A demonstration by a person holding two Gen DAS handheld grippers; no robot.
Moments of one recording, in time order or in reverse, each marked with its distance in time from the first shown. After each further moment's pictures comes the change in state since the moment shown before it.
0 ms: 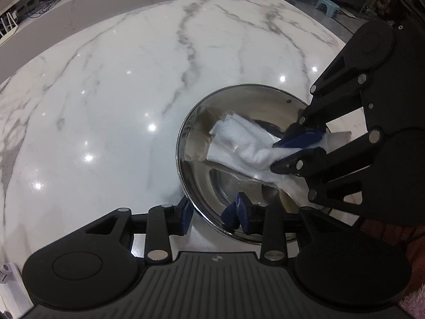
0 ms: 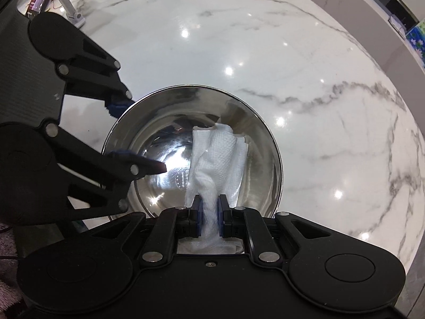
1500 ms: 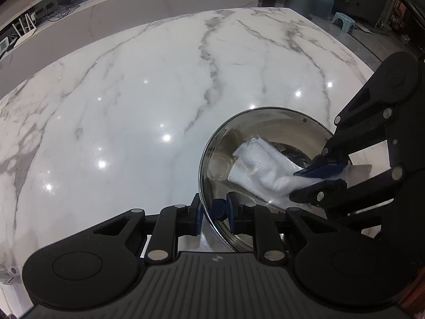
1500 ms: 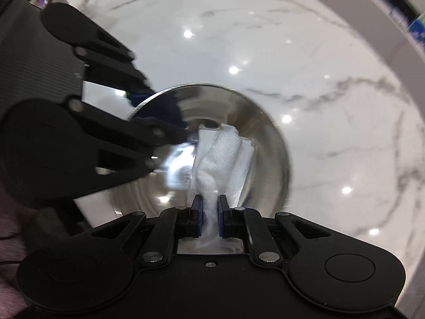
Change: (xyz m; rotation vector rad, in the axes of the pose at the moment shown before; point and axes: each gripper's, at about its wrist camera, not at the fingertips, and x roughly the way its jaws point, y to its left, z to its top) left arm -0.001 0.008 0.008 -0.048 -0.047 0.063; right arm 0.054 -0.037 0.044 0.037 0.001 0.029
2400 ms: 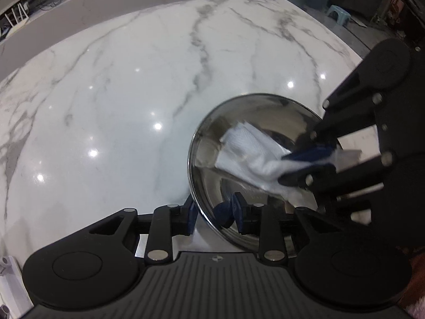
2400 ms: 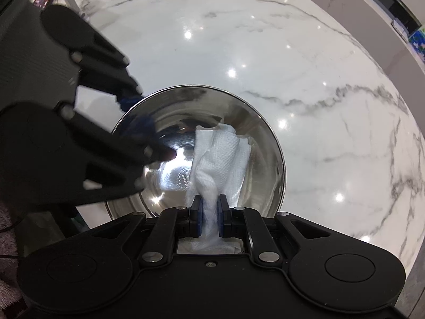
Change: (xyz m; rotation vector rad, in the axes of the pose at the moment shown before) left arm -0.001 0.001 -0.008 -0.013 0.056 -0.069; right arm 0.023 -0.004 0.001 -0.041 -0.010 -0.014
